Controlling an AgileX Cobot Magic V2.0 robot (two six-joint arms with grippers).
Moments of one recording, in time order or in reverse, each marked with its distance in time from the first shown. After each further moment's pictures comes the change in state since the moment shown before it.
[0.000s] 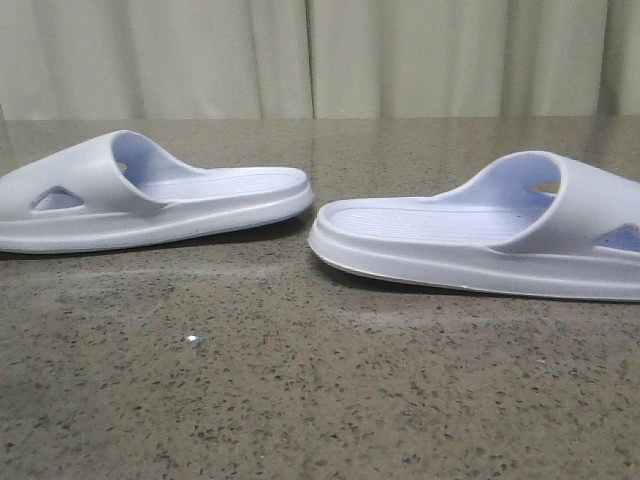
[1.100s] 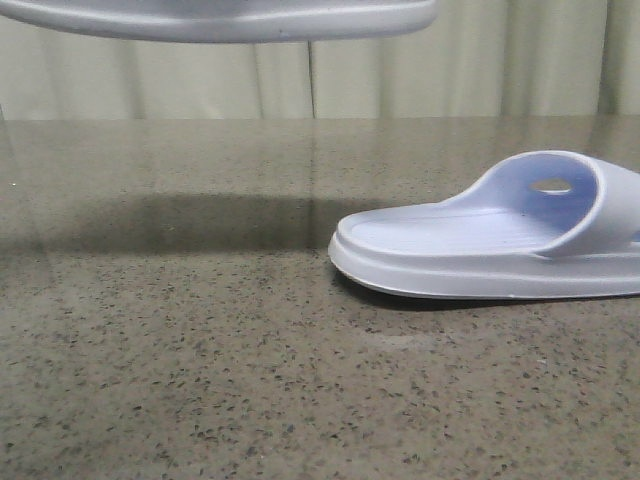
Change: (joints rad) left arm 0.000 -0.293 0.015 -0.469 0.319 0.392; right arm 0.000 0.207 0.000 0.002 0.063 0.259
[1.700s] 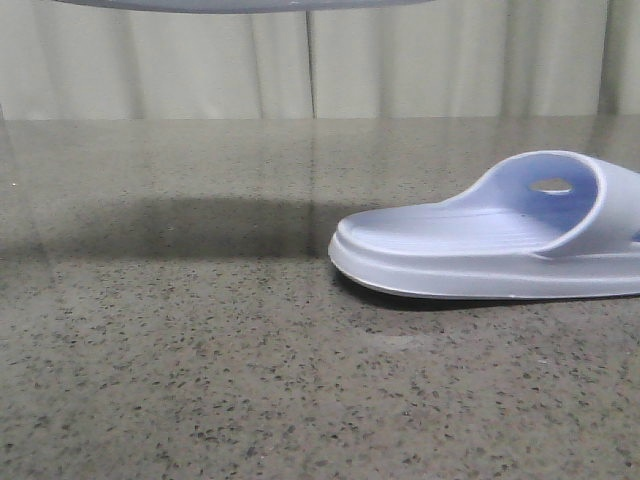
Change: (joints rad) left arm 0.000 -0.027 0.000 0.000 0.031 0.000; right arm 0.000 0.295 -0.002 0.210 -0.159 0.037
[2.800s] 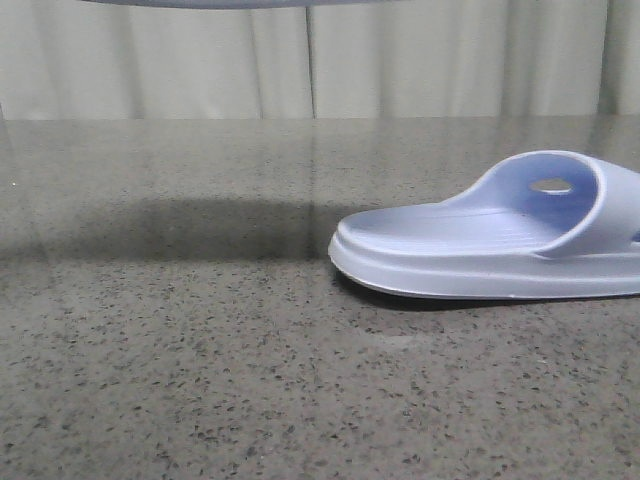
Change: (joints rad) left arm 0.000 0.000 0.000 0.000 0.018 -0.002; right arm 0.000 0.104 -0.009 0.181 0.012 0.002
